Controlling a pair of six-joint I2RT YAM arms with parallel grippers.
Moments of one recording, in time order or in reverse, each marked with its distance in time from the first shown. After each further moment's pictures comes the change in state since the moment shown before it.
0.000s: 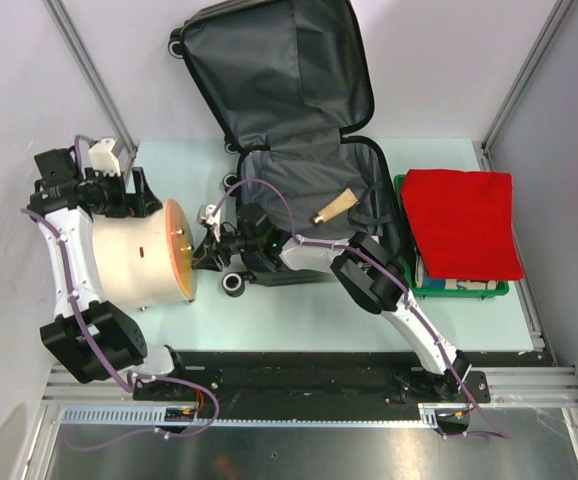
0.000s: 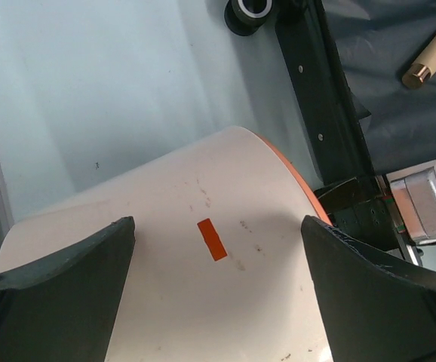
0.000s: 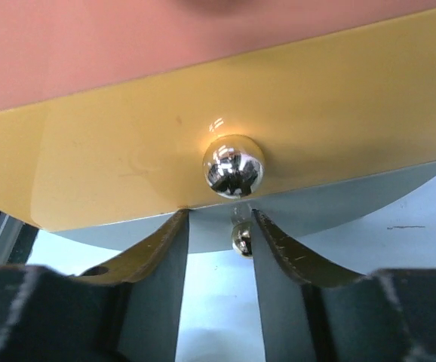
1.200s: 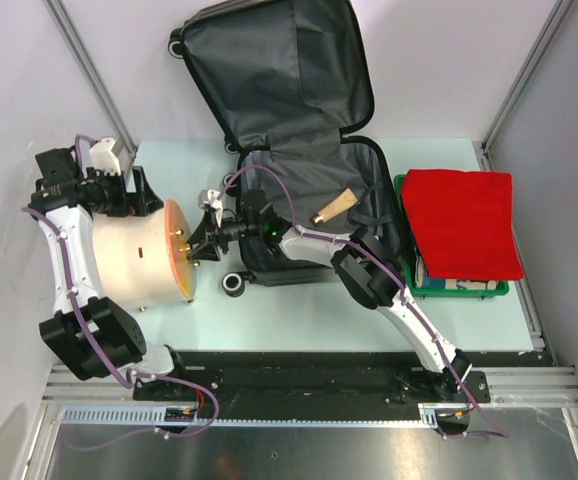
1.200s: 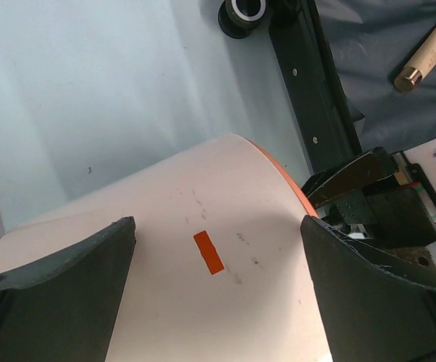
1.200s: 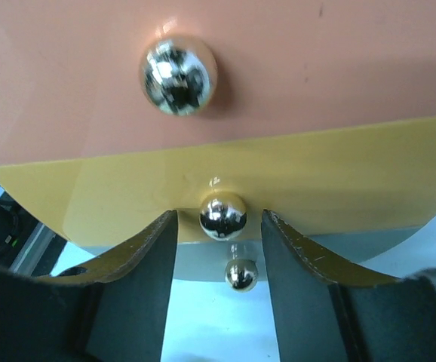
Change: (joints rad) left arm 0.000 0.019 -0.001 0.012 0.023 -0.010; right arm -0.048 0.058 0.120 0.138 -0.171 0.119
